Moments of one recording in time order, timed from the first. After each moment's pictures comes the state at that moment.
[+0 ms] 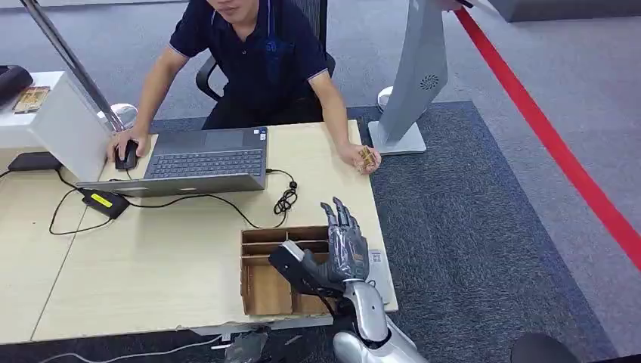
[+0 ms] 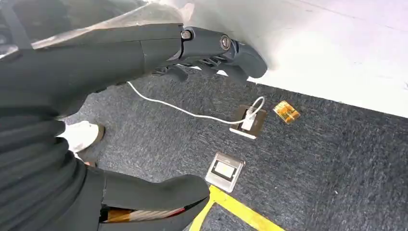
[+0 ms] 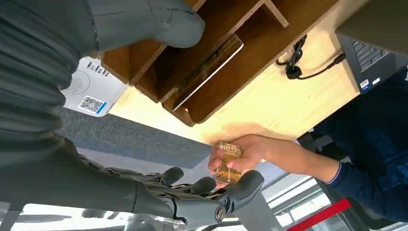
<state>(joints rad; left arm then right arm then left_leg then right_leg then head) -0.21 -0.11 -0.78 -0.41 -0.78 0.11 0.29 -0.27 0.06 0.73 -1.17 0.99 -0.52 0.35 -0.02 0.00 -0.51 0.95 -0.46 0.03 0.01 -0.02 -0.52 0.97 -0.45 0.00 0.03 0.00</state>
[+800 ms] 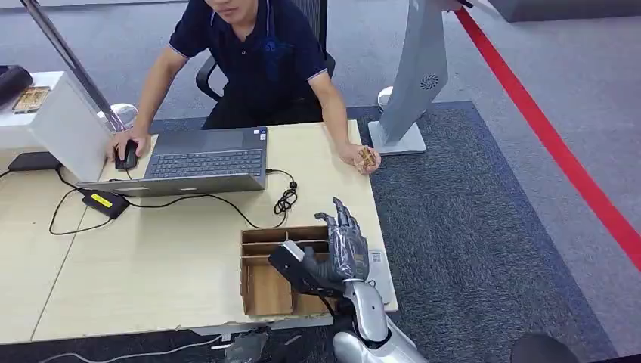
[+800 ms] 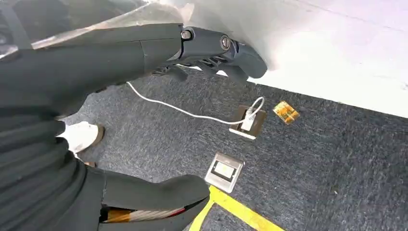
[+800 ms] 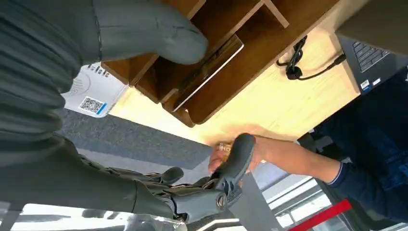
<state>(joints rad) -0.21 -0.11 -0.78 -0.41 -0.78 0.11 0.29 -0.27 0.06 0.73 -1.17 0.99 -0.52 0.35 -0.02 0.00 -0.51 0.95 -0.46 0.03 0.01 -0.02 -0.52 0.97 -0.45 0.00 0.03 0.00</state>
